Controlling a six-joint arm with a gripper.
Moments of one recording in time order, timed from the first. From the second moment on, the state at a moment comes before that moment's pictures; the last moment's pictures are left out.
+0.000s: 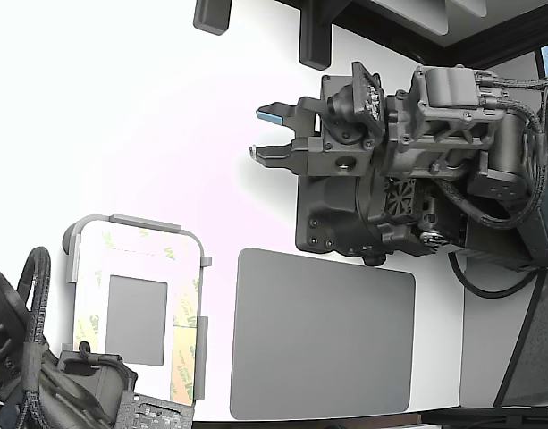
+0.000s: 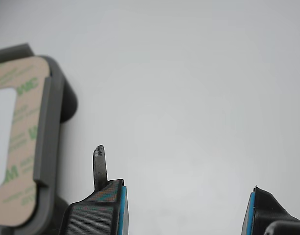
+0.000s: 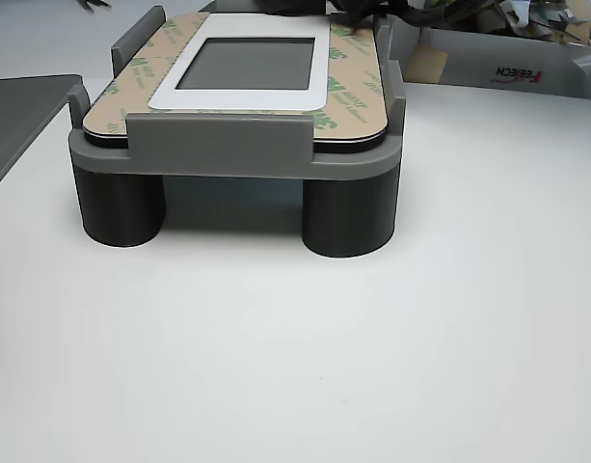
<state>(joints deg) -11.1 168.0 152.4 55.4 -8.6 1.8</state>
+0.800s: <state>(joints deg) 2.1 158.9 154.5 42.1 -10.3 -83.2</state>
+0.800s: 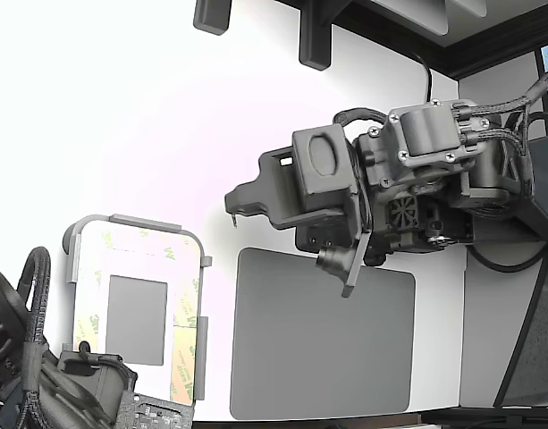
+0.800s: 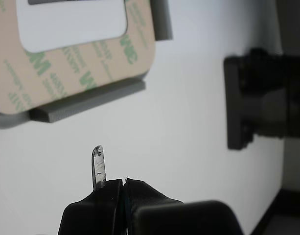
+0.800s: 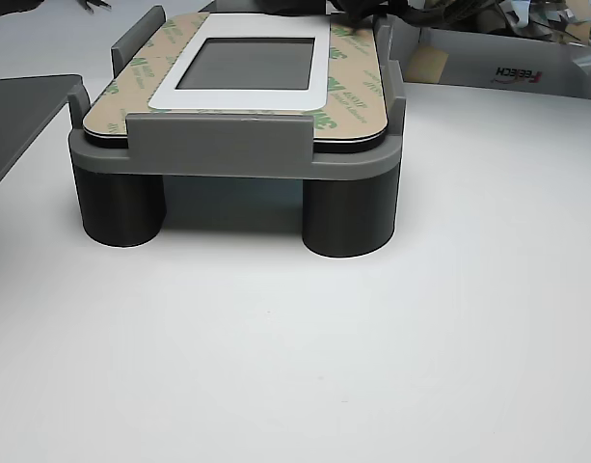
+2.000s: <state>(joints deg) 35.3 102.9 119.7 32.2 9.1 -95.4</state>
